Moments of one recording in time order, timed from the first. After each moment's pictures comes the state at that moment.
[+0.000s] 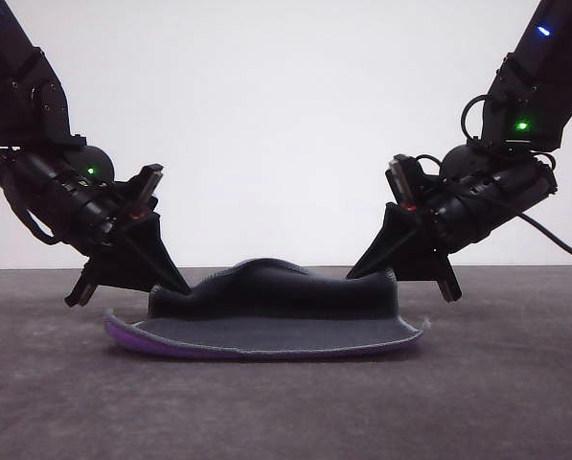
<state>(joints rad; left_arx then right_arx) -0.15 2.08 1.44 -0.75 0.89 0.18 0.18 2.09 1.40 -0.61 -1.09 -0.12</state>
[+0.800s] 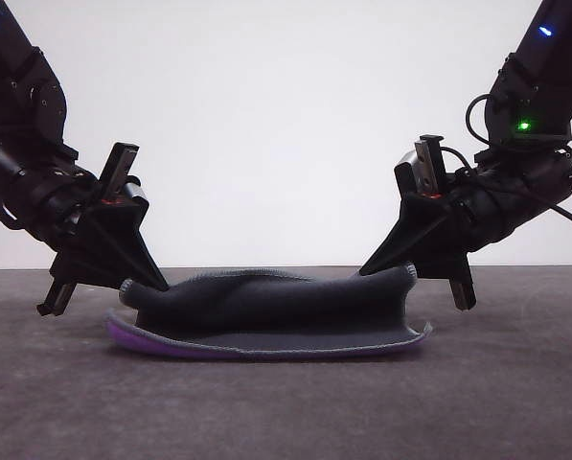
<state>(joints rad) -0.15 2.08 1.44 -1.06 0.95 0.36 0.18 2.09 1.40 -0.92 -1.15 -0.37</state>
